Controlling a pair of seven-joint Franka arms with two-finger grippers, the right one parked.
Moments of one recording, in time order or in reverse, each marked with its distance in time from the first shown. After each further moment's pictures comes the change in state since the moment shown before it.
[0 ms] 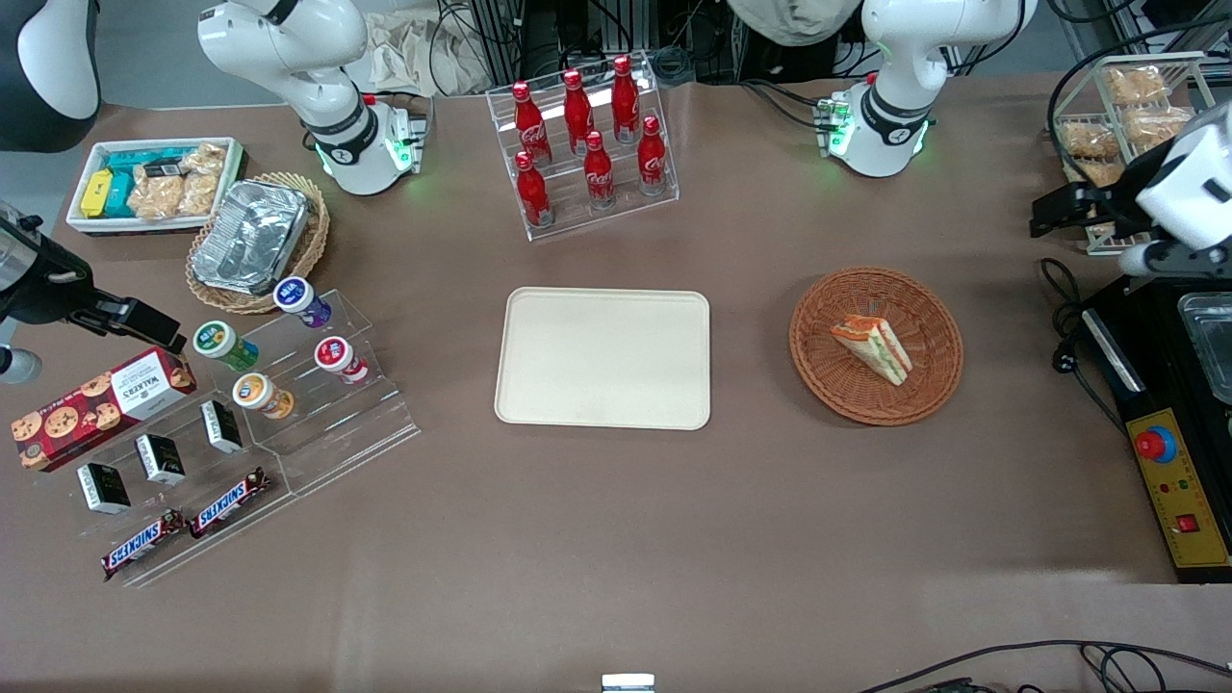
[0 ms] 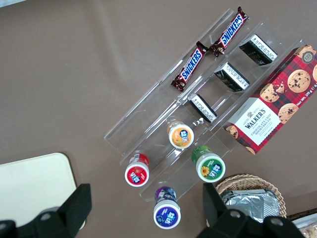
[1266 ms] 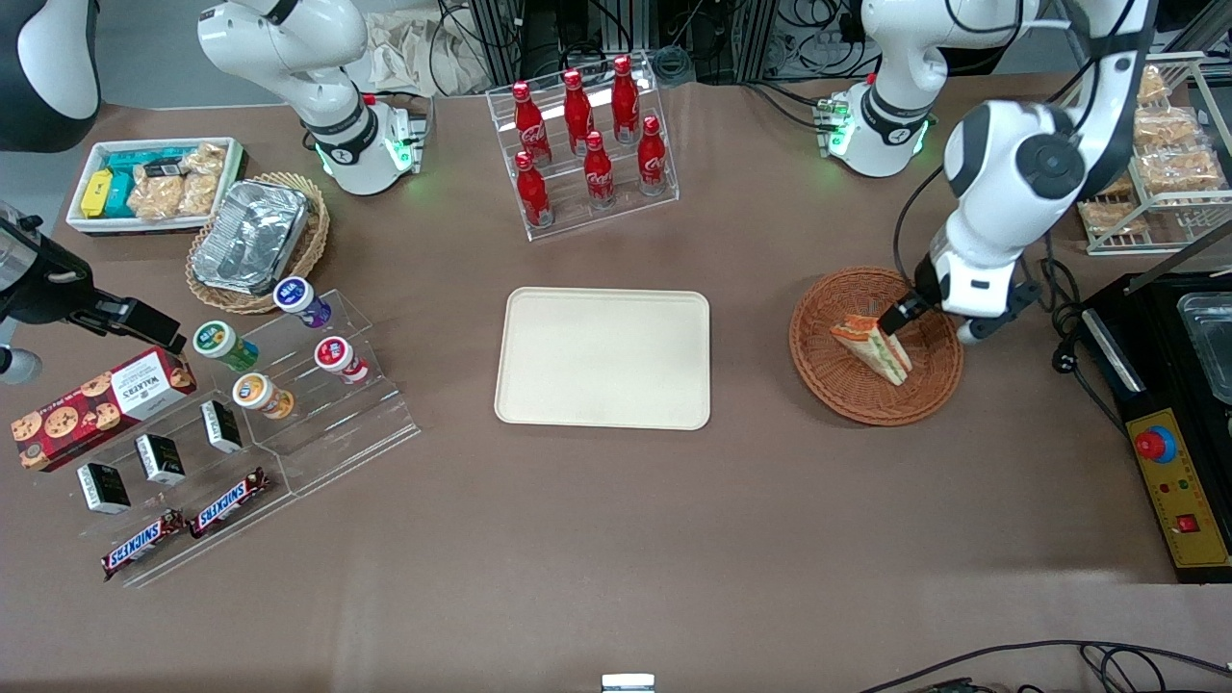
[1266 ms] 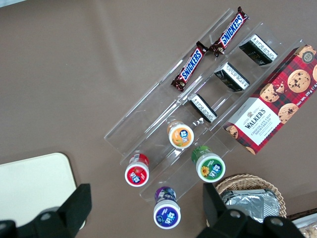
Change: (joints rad) arm -0.136 -0.006 -0.057 -0.723 -0.007 0.992 -0.846
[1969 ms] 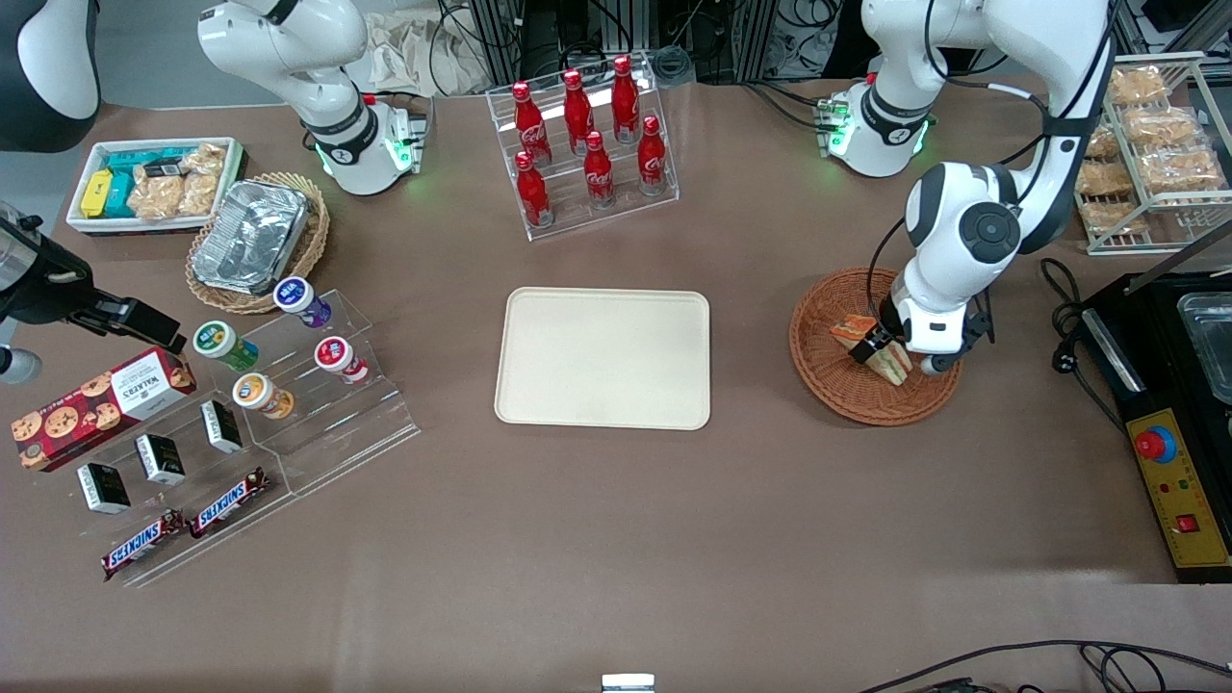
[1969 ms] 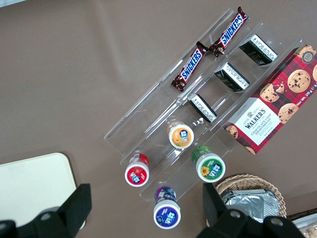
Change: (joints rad) arm -0.001 0.179 -0.018 -0.005 0.002 0.111 -0.064
